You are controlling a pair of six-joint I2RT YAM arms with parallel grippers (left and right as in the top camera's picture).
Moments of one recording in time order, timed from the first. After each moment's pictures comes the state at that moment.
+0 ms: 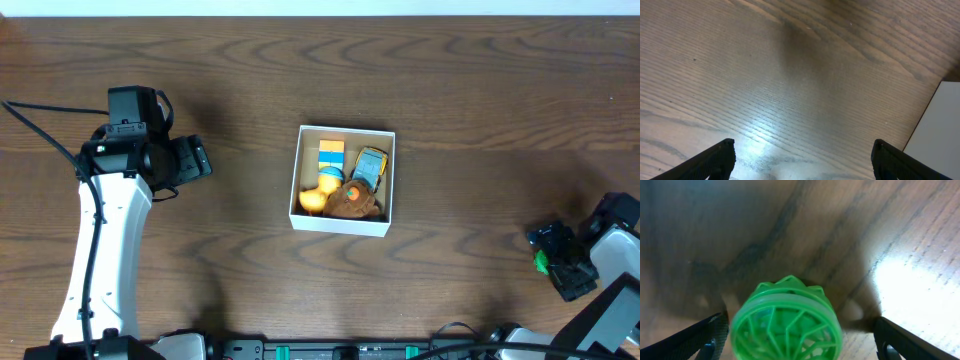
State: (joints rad) left arm 0.10 1.41 1.19 -0.98 -0.01 -0.26; right arm -0.67 1.48 0.66 -0.67 0.03 0.51
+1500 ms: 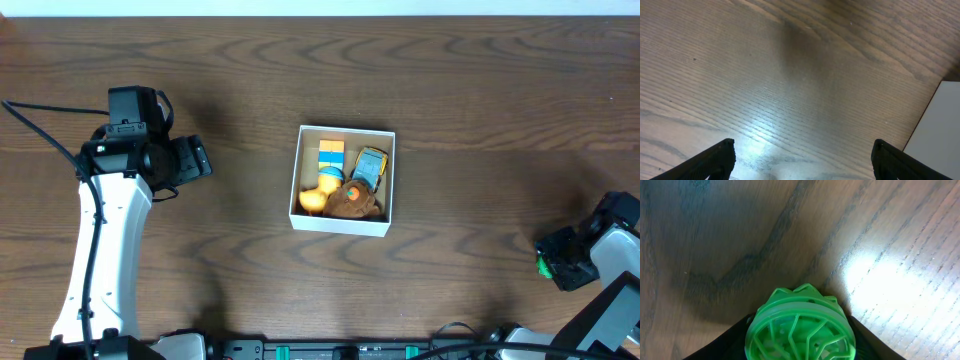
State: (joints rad) left arm 0.10 1.41 1.19 -0.98 -0.01 -0.26; right arm -0.67 1.49 0.66 -0.65 0.05 0.52
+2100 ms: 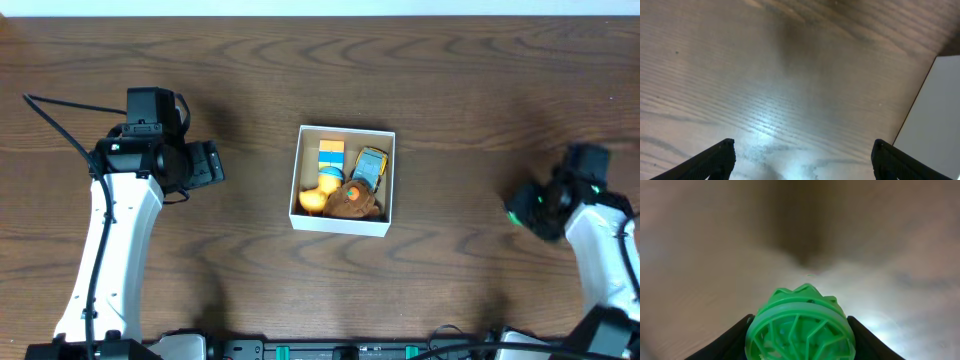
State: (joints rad) left arm 0.03 1.41 1.19 -1.02 -0.01 -0.25; right arm -0.29 1.38 0.86 -0.74 -0.08 0.36
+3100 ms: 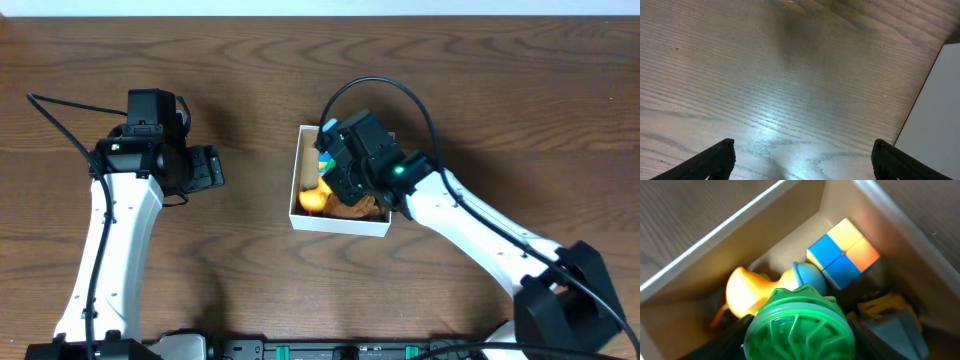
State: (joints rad) left arm 0.03 1.41 1.19 -1.05 -0.01 -0.22; right arm 0.65 1.67 1.16 -0.50 -0.09 -0.07
